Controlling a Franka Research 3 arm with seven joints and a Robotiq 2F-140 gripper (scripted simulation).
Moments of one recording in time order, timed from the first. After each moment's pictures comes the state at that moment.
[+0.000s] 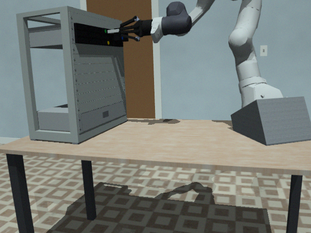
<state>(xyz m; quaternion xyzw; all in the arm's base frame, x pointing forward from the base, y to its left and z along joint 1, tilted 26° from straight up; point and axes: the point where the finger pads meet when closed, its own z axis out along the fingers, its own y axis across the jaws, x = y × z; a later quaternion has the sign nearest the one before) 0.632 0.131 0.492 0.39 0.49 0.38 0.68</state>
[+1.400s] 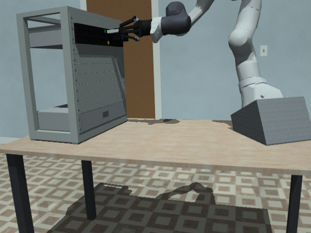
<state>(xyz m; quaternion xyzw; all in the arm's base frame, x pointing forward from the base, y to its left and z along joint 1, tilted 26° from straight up) 0.635 0.131 0.493 0.39 0.49 0.38 0.68</state>
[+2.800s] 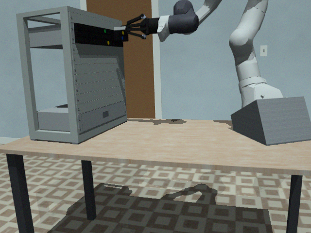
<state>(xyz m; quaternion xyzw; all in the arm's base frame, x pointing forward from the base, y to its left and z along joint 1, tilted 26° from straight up) 0.597 0.131 0.500 0.38 0.48 0.38 0.69</state>
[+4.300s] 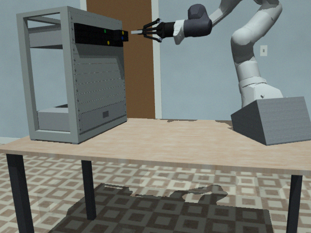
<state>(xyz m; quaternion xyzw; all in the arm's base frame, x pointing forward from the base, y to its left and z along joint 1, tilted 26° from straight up) 0.527 0.044 0.512 0.39 0.48 0.38 0.69</state>
